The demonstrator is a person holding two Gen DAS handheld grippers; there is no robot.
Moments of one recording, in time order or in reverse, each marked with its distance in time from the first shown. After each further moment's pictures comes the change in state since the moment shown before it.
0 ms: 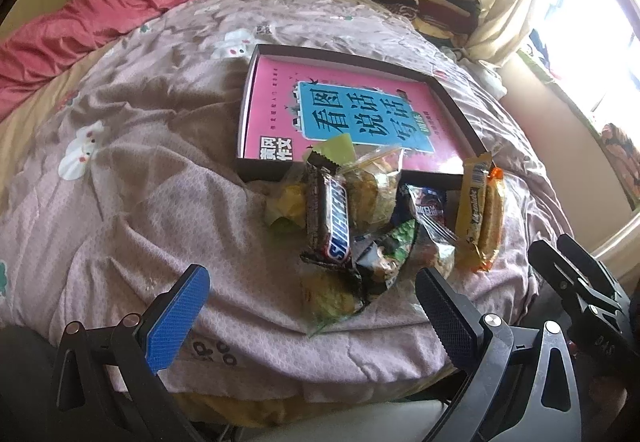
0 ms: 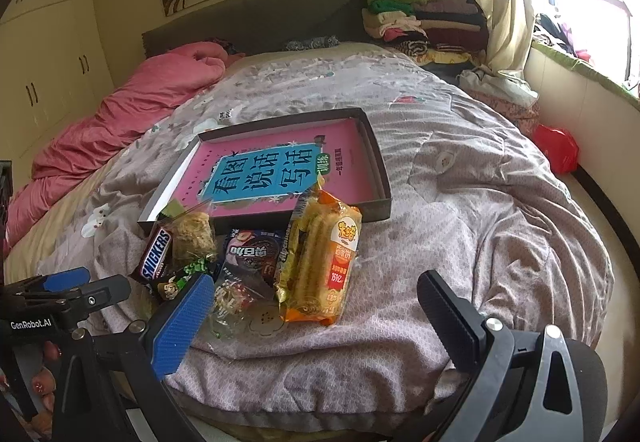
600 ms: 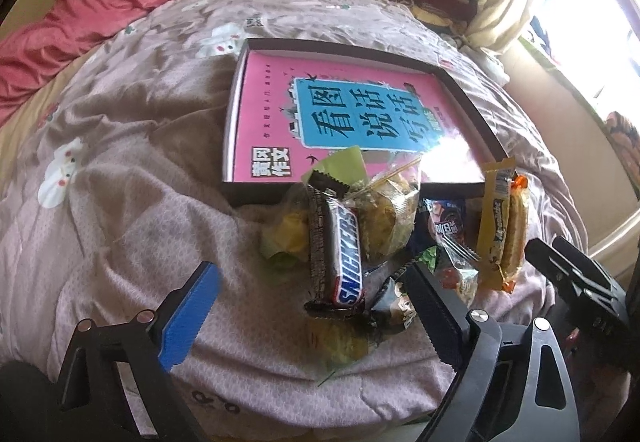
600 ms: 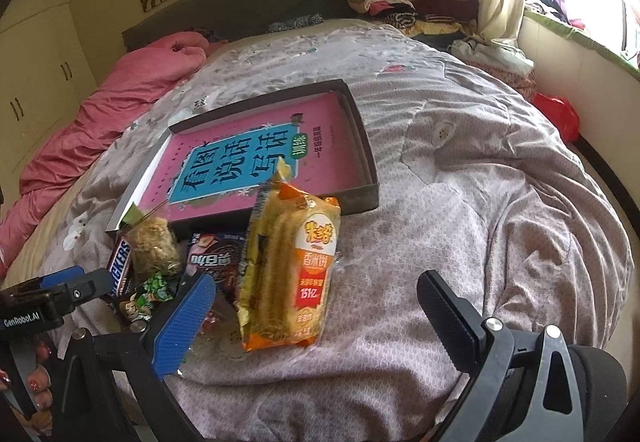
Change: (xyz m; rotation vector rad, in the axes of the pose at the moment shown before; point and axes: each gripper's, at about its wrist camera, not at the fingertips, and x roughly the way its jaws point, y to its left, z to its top) left arm 0.033 -0.004 0.024 0.046 0.035 0.012; right arm 0.046 -0.026 0.006 0.082 0.081 0.002
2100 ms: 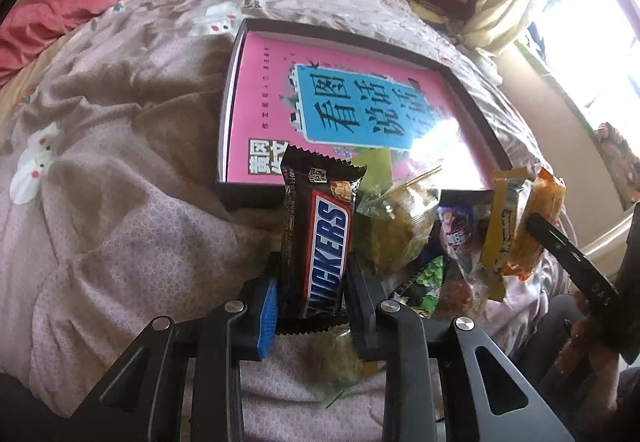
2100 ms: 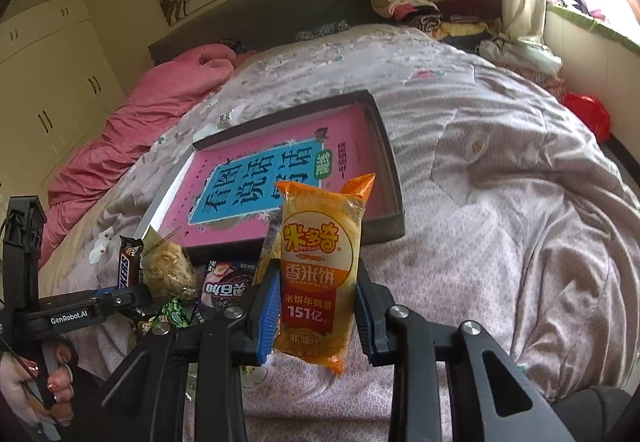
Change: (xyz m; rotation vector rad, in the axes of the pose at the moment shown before) left arm 0.019 0.016 0.010 -0.050 0.037 -0.078; right arm 0.012 -0.008 0.017 0.001 -0.042 0.144
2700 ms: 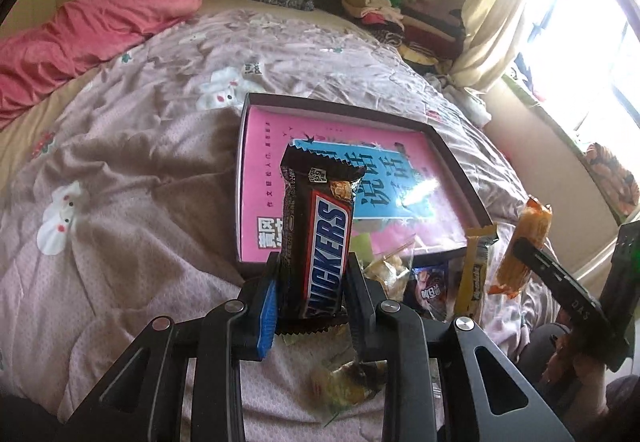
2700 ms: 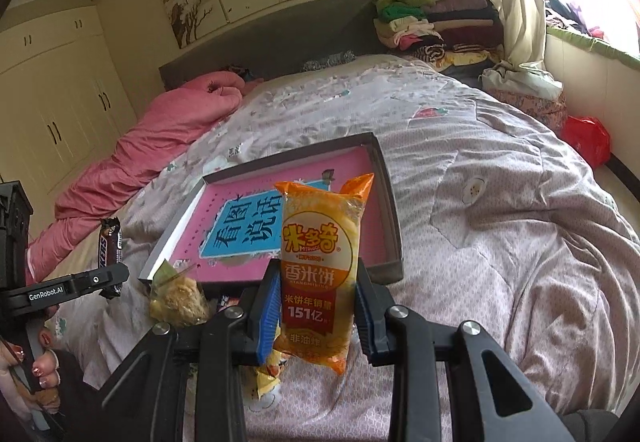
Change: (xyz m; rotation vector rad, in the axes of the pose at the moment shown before) left arm -0.039 0.001 0.023 0.014 -0.167 -0.006; right arm -0.015 0.001 0.015 -0.017 -0.109 0.019
